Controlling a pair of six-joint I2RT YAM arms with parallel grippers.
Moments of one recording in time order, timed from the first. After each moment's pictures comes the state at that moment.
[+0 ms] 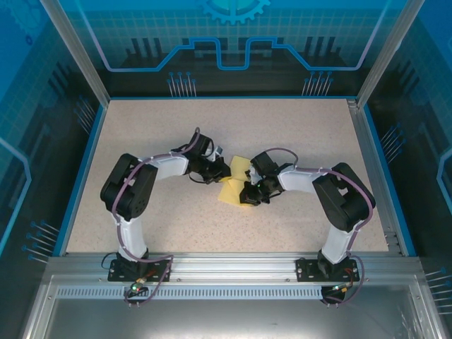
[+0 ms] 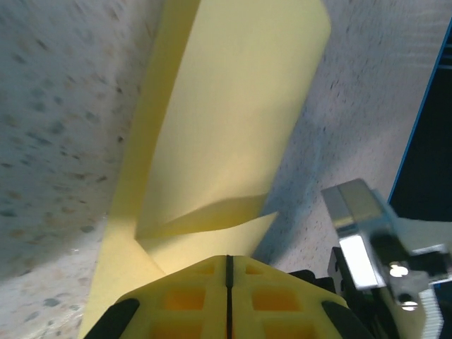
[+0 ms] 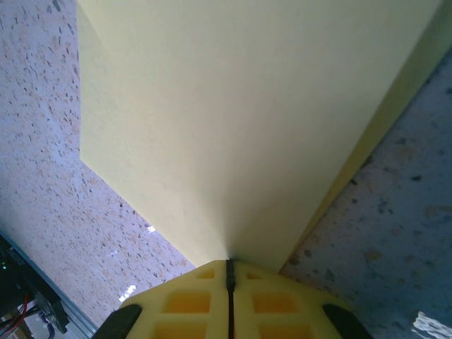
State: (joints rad) left arm -0.42 1.92 1.11 -0.21 0.67 -0.79; right arm 0.57 1.79 0.92 -0.37 -0.52 0.65
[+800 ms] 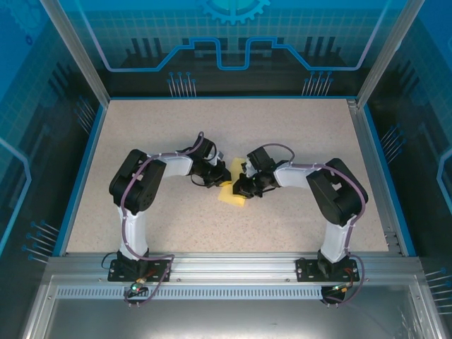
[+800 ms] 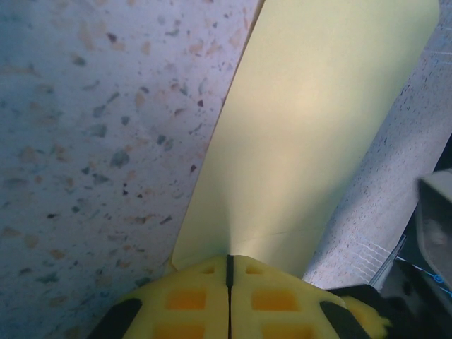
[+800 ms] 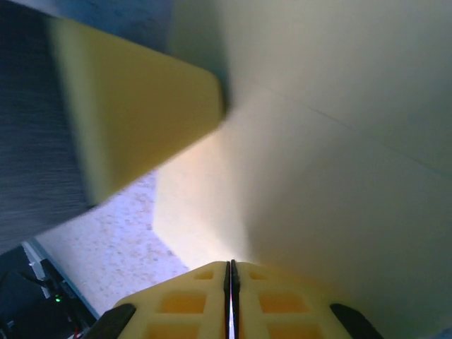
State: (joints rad) left arm -0.42 2.01 1.13 -0.21 0.66 -0.79; right arm 0.57 1.87 0.98 -0.23 -0.55 0.76
